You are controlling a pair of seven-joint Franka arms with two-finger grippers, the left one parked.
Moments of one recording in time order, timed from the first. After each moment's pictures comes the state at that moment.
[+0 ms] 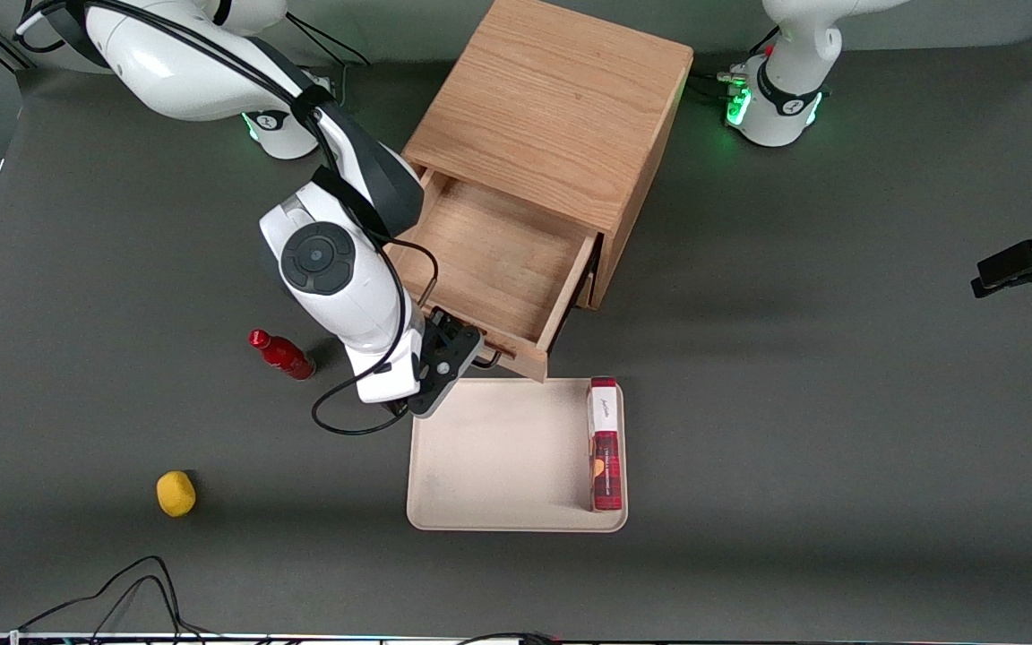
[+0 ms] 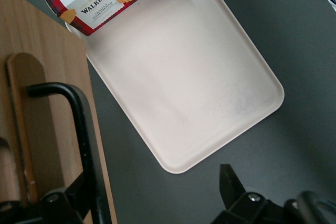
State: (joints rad) arm 0.21 0.61 0.43 -1.36 -0.20 2.02 -0.29
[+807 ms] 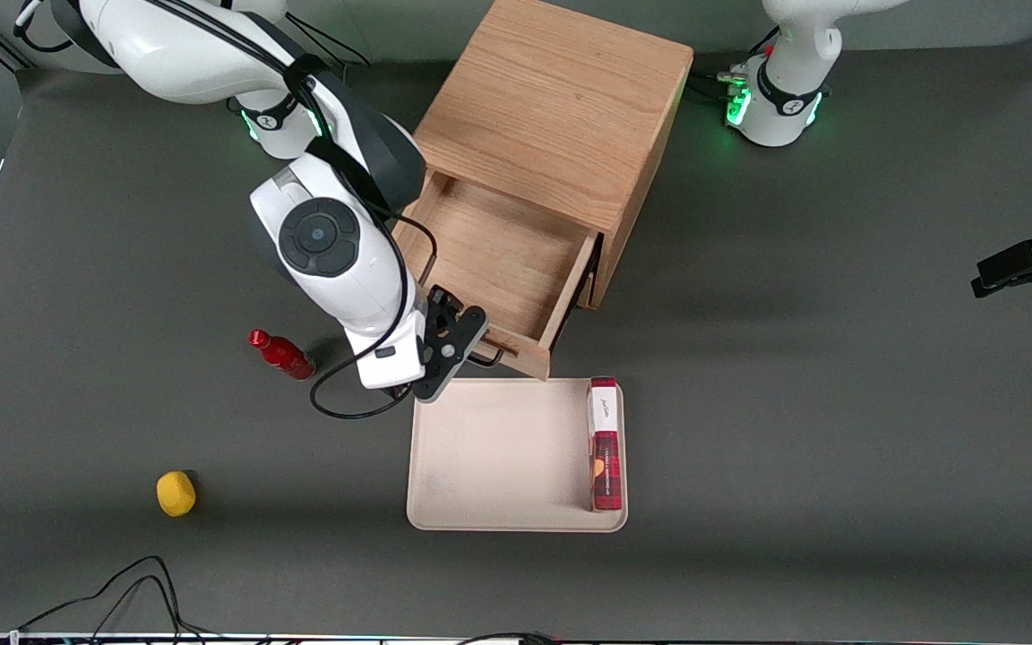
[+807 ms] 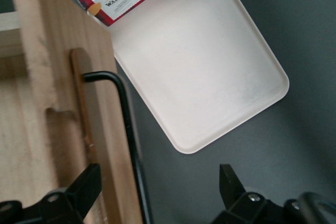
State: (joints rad) arm 0.24 0.61 0.45 -1.23 -0.21 1.83 -0.29
